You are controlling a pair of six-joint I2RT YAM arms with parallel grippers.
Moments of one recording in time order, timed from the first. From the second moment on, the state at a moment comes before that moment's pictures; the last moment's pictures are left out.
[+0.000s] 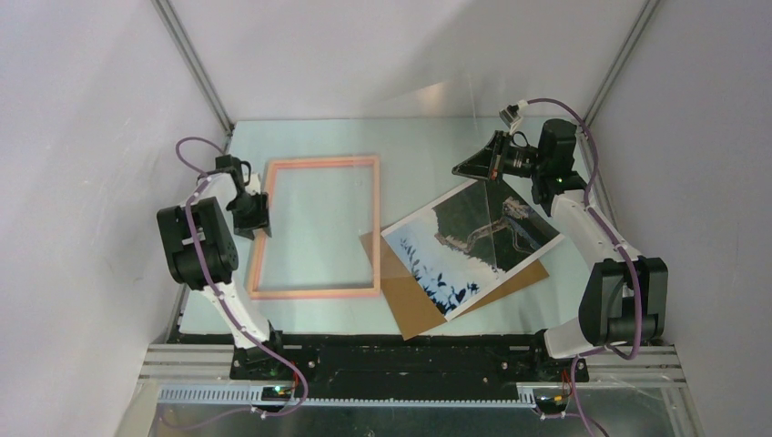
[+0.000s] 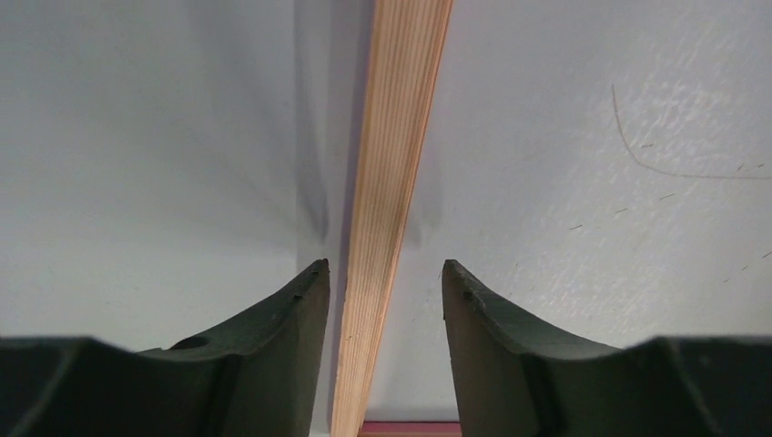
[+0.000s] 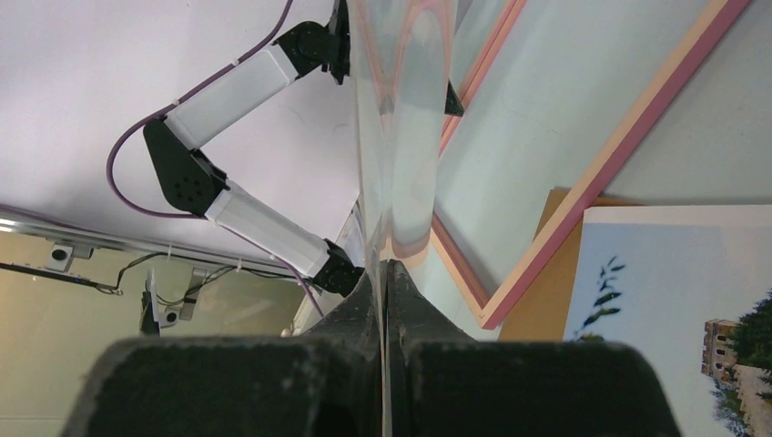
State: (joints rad) left arm 0.27 1.88 1.30 -0.77 0.06 0.08; right arm 0.09 1.47 1.13 0.15 -1.13 0.83
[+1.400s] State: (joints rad) left arm 0.07 1.82 1.18 -0.71 0.18 0.04; right arm 0.10 1.52 1.13 0.15 -1.11 0.79
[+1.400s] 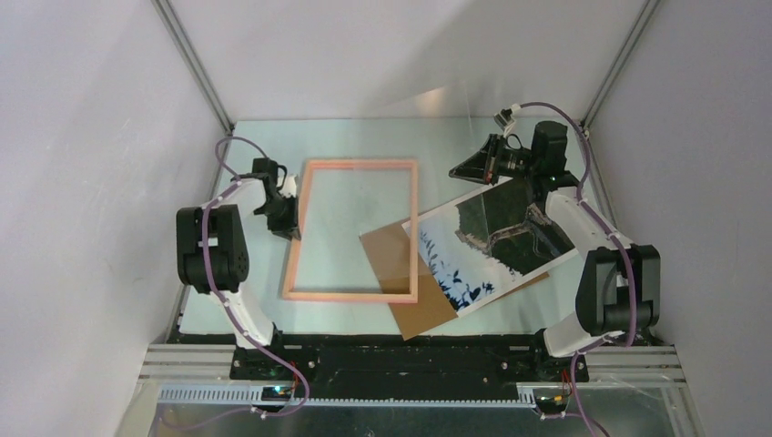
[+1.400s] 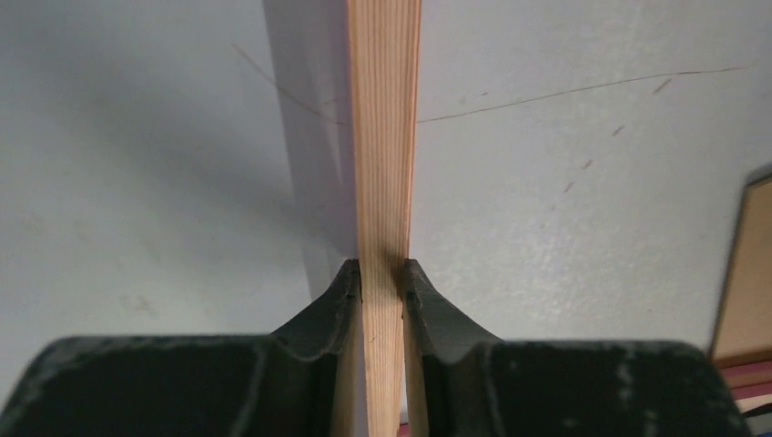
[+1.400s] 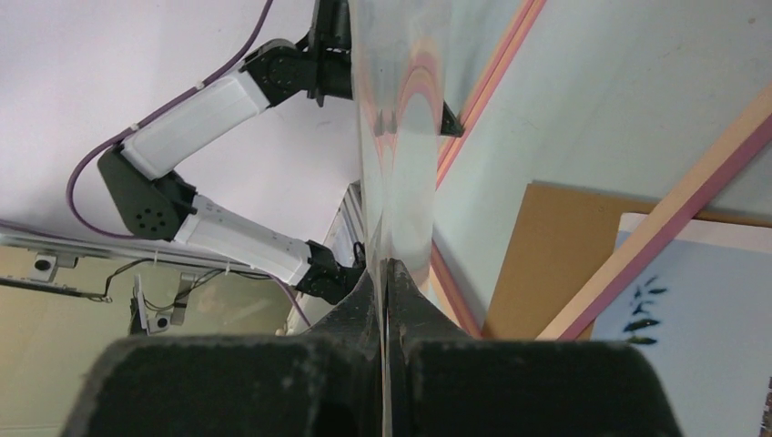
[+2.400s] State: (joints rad) left arm 0.04 1.77 1.00 -0.45 0.55 -0.16; right arm 0.19 1.90 1.13 0.56 -1.07 1.03
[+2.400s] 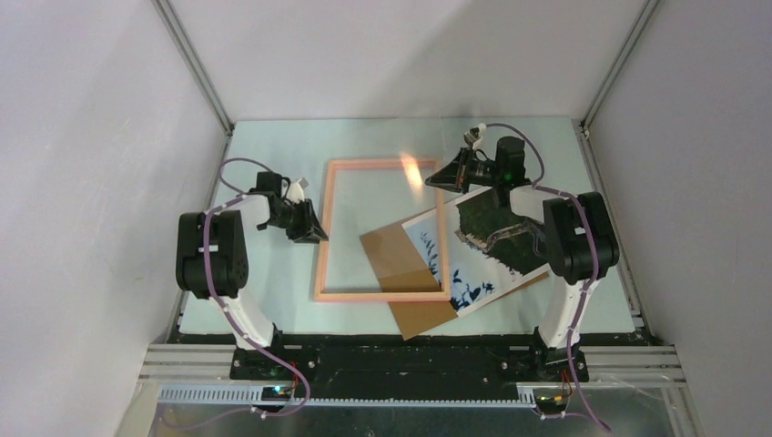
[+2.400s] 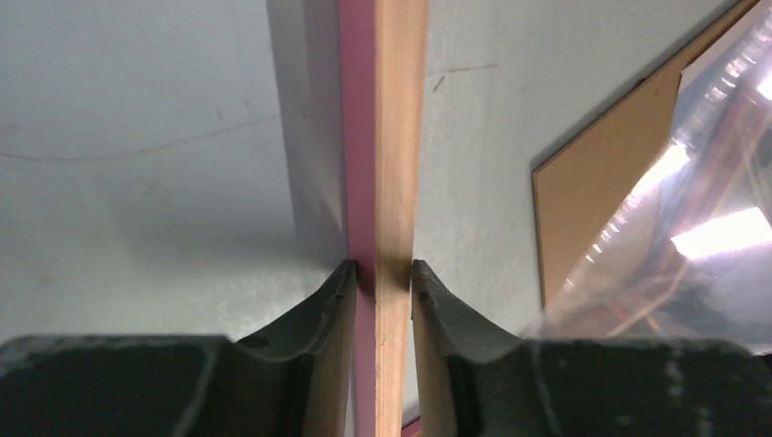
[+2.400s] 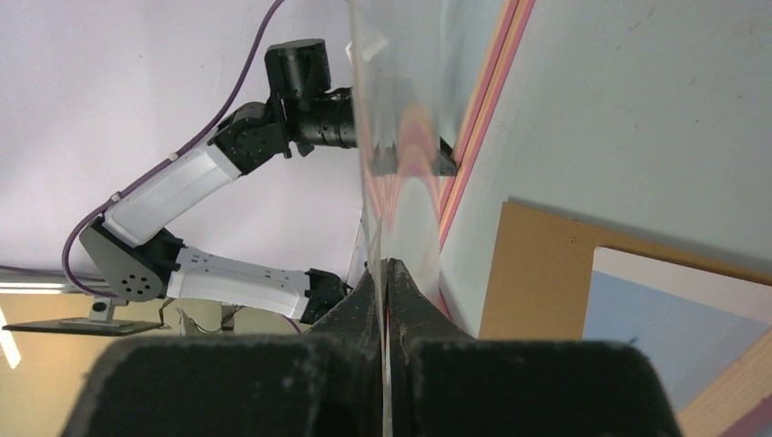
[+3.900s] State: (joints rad) left arm 0.07 1.60 0.94 -0.53 0.56 -0.05; right arm 0.22 1.93 1.03 0.73 -1.01 1.17
